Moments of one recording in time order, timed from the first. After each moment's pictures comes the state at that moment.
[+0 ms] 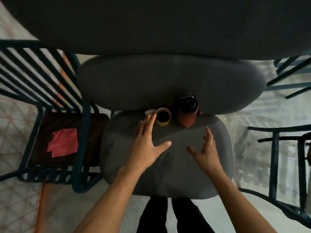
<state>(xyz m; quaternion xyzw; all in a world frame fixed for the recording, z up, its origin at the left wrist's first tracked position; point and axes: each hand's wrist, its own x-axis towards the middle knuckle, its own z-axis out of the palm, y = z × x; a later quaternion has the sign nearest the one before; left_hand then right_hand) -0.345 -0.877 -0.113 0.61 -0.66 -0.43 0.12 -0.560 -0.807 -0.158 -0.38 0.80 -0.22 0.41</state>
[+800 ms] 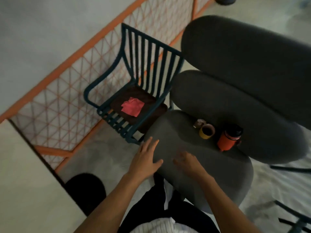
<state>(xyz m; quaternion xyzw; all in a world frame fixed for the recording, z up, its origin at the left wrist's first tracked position) -0.254 -0.673 -0.011 0.78 -0.51 -0.36 0.07 -0.438 -0.770 0.013 -0.69 0.50 0.08 0.52</state>
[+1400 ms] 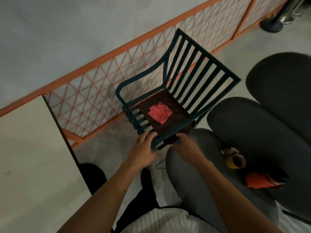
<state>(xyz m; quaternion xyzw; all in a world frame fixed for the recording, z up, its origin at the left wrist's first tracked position) -0.076 -0.654 -0.017 0.84 -0.41 -0.33 0.13 -0.229 -0.798 0.016 -0.78 0.44 0.12 0.43</state>
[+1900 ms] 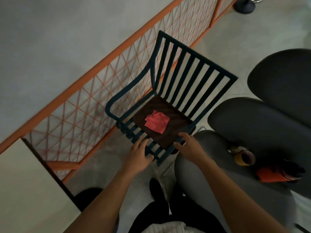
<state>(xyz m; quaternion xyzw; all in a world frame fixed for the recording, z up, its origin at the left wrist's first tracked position) 0.038 -0.699 -0.036 0.82 -0.44 -0.36 0.07 -0.149 -0.846 -0.013 -0.71 0.53 0.07 0.46</state>
